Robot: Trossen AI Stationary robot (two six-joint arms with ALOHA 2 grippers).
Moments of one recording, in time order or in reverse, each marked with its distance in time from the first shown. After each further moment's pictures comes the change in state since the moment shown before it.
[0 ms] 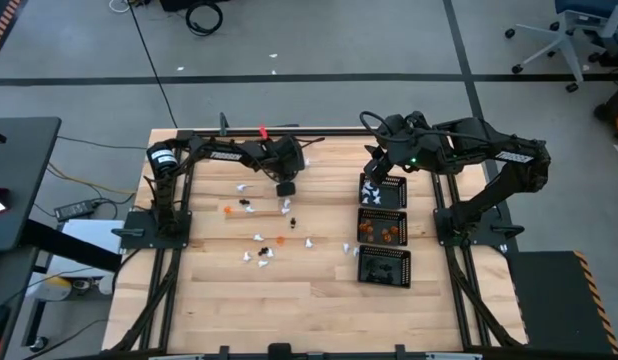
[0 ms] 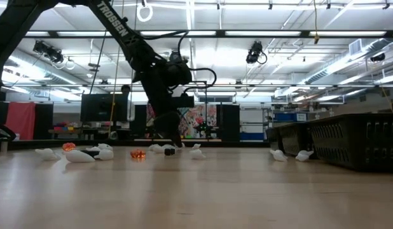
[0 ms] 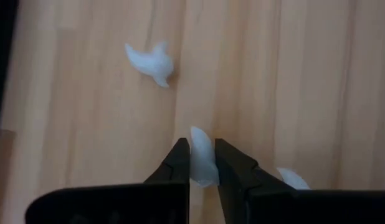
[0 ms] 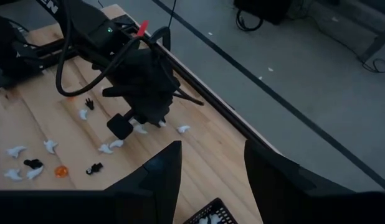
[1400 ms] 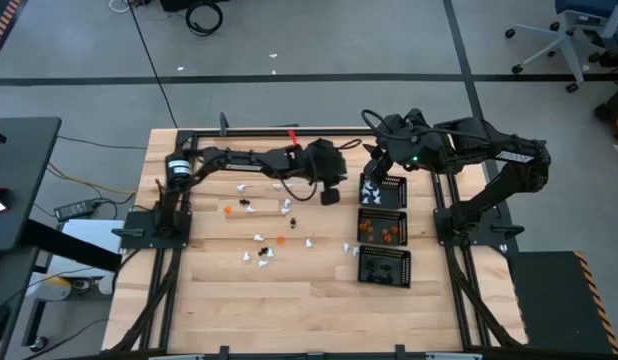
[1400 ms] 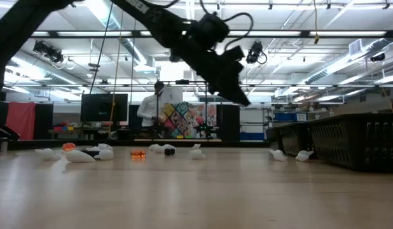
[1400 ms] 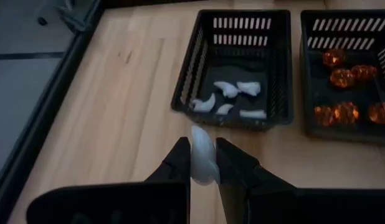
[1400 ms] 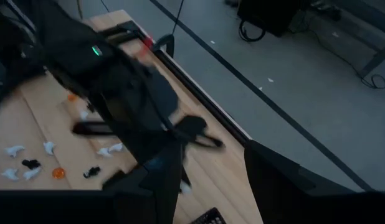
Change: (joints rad) left arm -0.227 0.112 0.365 0.152 0.066 -0.184; right arm 0.000 -0.003 0.004 0.042 0.007 -0.074
